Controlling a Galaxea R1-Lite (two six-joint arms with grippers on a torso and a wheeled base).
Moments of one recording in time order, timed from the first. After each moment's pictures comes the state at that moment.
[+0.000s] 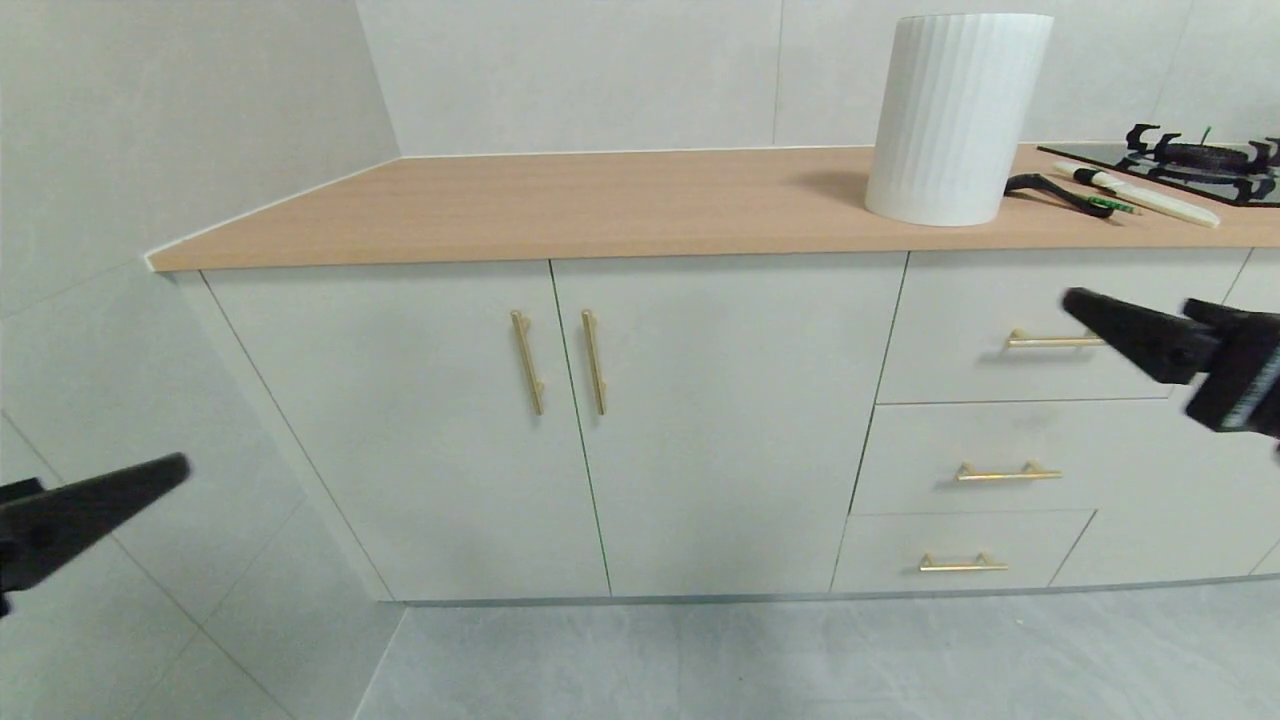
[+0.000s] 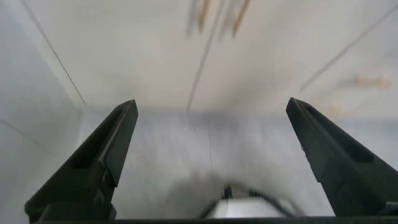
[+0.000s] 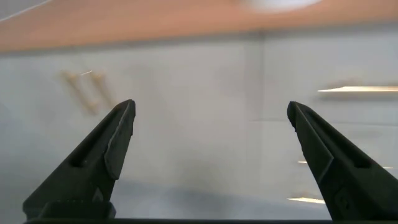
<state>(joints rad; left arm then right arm) -0.40 0.81 -0.76 0.17 0.29 -0.30 0.52 1.11 -0.64 -0.55 -0.36 0.10</state>
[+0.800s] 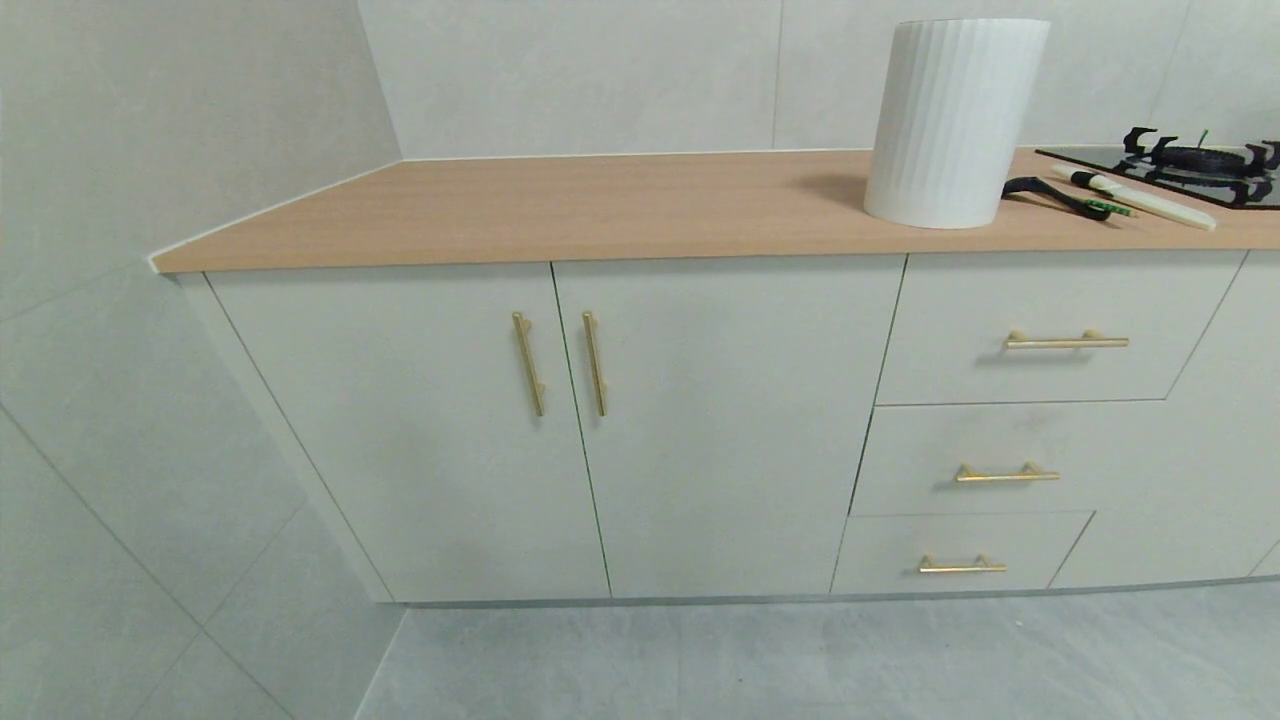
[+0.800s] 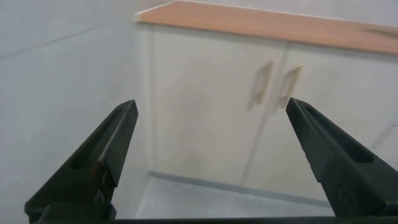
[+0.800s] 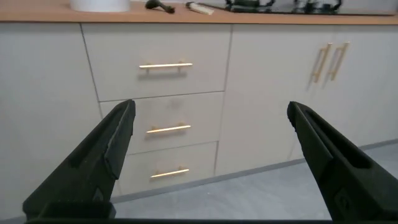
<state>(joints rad) -0.07 0.12 -0.61 0.33 0.28 -0.07 0.03 0.08 -0.39 0.10 -0.32 -0.12</state>
